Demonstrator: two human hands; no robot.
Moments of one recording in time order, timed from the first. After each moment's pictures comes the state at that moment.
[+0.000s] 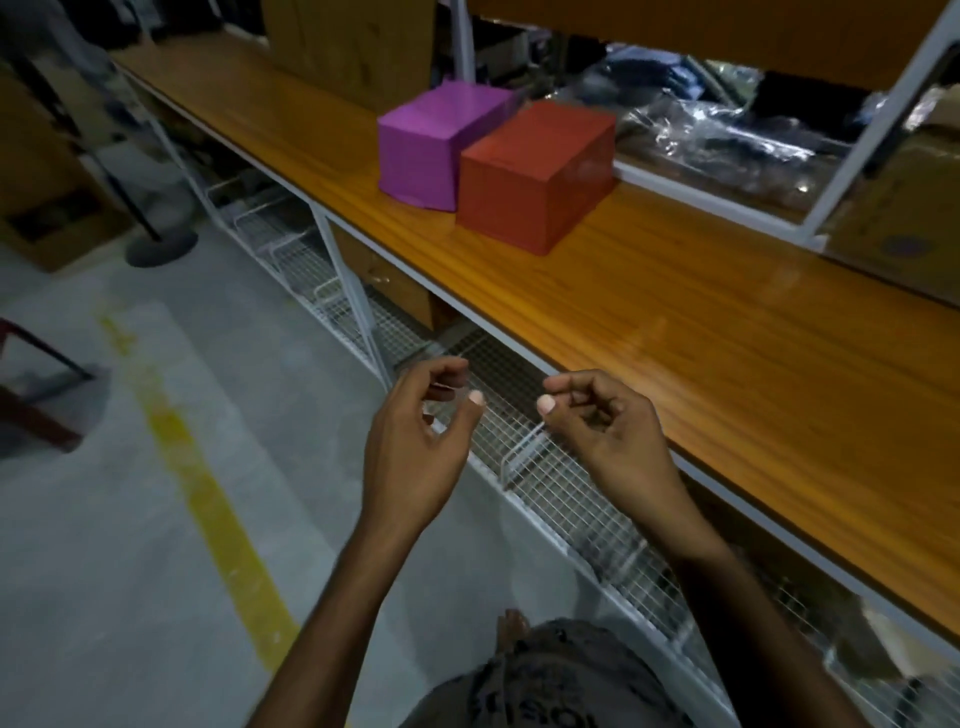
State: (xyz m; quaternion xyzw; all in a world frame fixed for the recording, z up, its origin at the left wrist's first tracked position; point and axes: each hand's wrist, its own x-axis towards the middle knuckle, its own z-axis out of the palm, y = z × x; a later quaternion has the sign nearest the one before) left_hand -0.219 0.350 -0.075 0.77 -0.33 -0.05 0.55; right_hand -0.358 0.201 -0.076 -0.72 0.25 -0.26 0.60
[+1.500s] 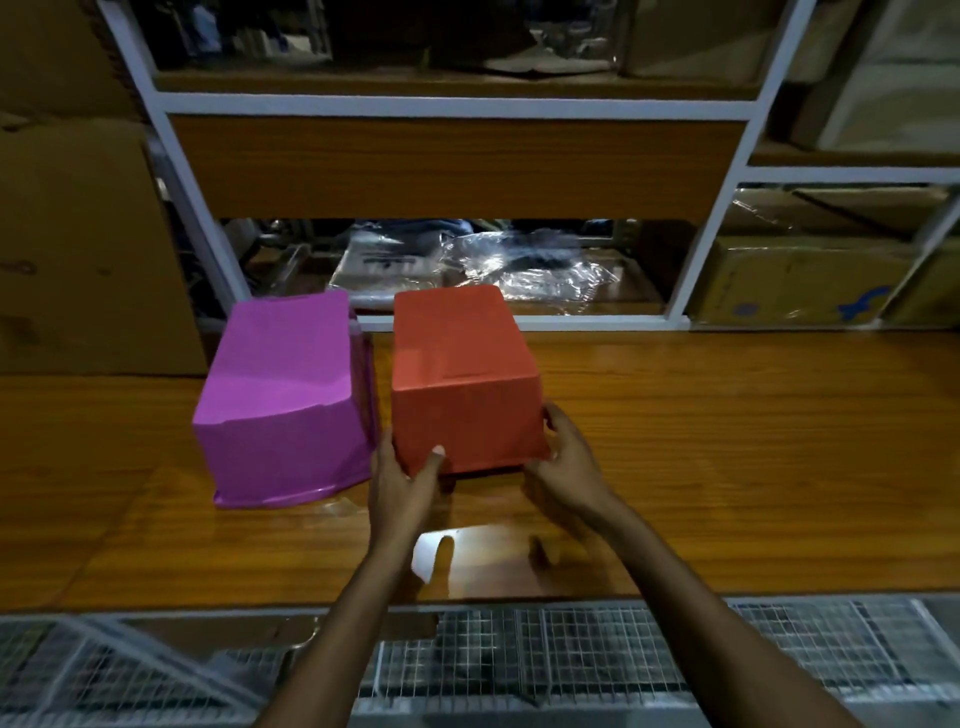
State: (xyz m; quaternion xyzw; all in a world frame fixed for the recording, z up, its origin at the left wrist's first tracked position) left_hand 0.256 0.008 -0.150 0.68 -0.43 -0.31 0.50; right_hand 0.042 -0.001 -0.101 -0.63 0.55 -0.38 0.39
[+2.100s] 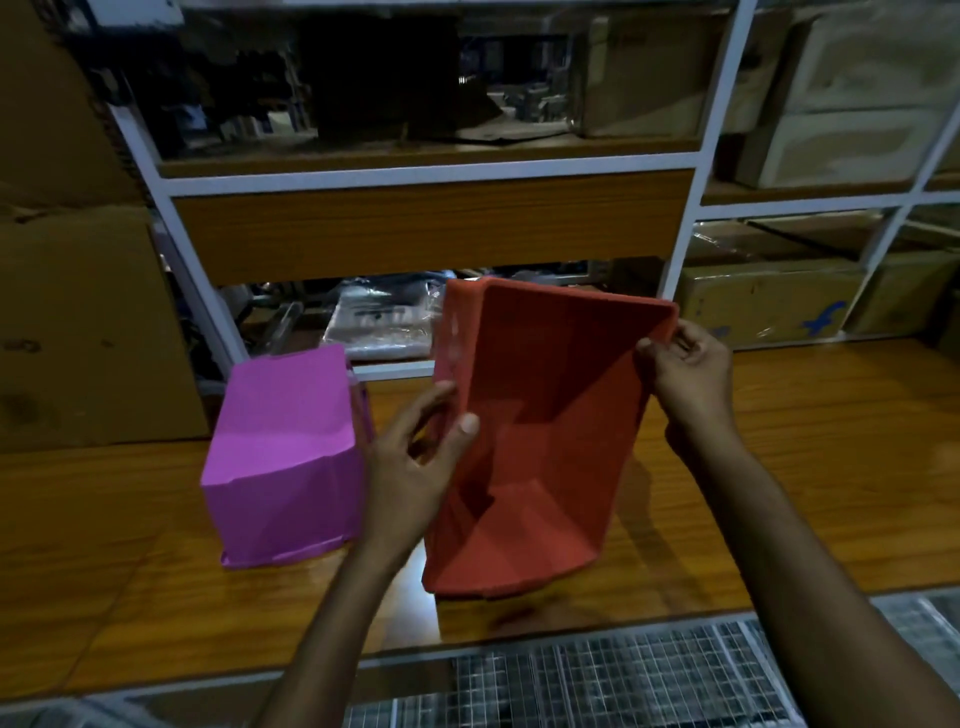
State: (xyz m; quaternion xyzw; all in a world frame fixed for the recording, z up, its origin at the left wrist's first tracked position) left_hand 0.249 0.042 -0.013 0.44 -0.61 -0.30 0.59; right_hand -0.023 -0.015 0.031 -0.40 0.53 -0.68 0.31
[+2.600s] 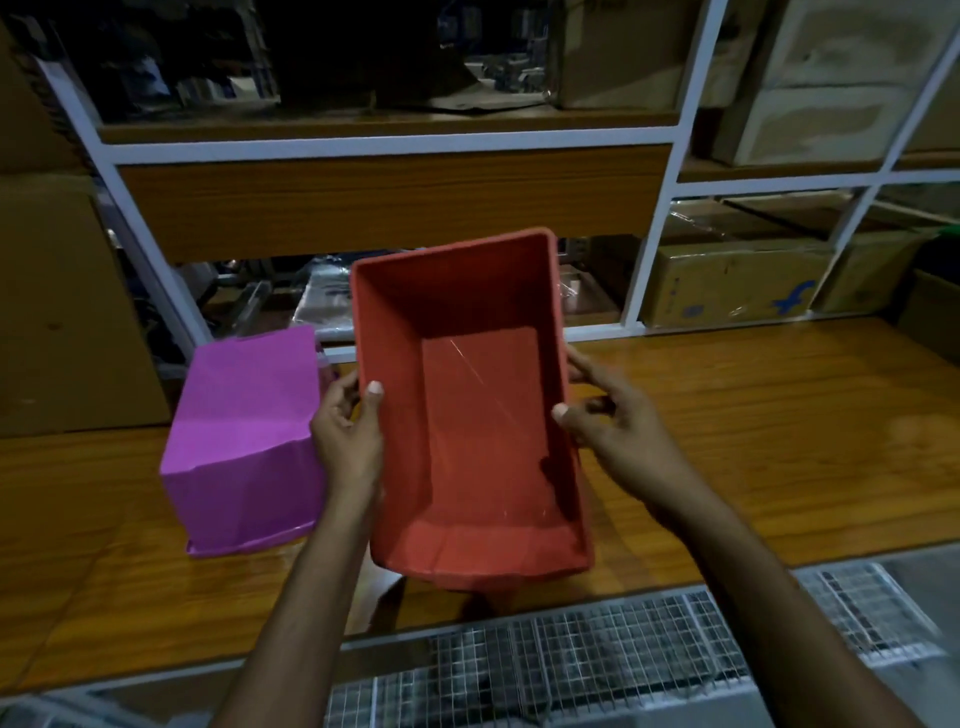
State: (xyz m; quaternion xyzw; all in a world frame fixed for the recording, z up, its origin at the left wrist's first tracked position) left_hand 0.259 -0.016 -0.041 0.51 -0.42 -0.30 0.69; right_hand 0.002 0.061 0.022 -0.63 0.52 -0.48 0.34
